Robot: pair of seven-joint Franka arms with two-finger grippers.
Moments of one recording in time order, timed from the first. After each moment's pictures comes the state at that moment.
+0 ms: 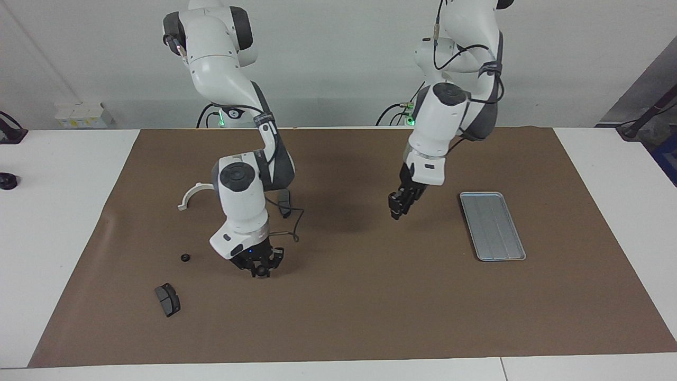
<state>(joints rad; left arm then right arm) -0.43 0.30 -0.19 -1.96 -0.08 2.65 -1.13 0.18 0.61 -0.06 -1.57 -0.06 2.36 0.13</state>
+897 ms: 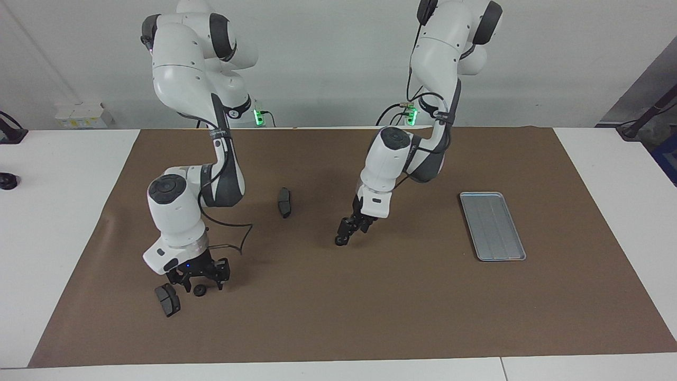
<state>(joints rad) -0.44 0.41 -0.12 -1.80 -0.06 2.52 -1.11 0.11 0.61 -0.05 -1.57 -0.06 2.43 0.04</state>
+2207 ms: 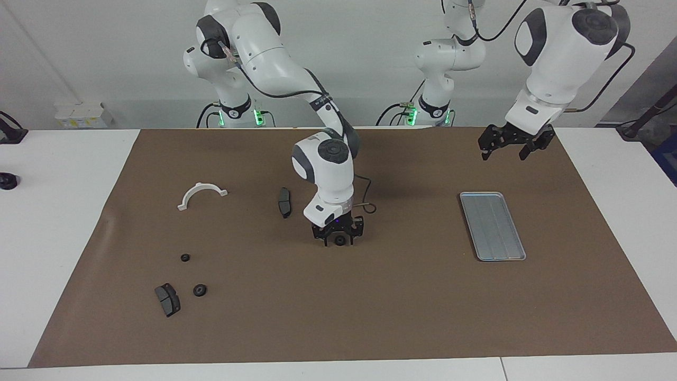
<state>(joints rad) -0.03 -0.01 -0.09 -1.65 0.02 1.60 -0.02 0.60 0.63 -0.04 -1.57 -0.06 2.36 0.60</state>
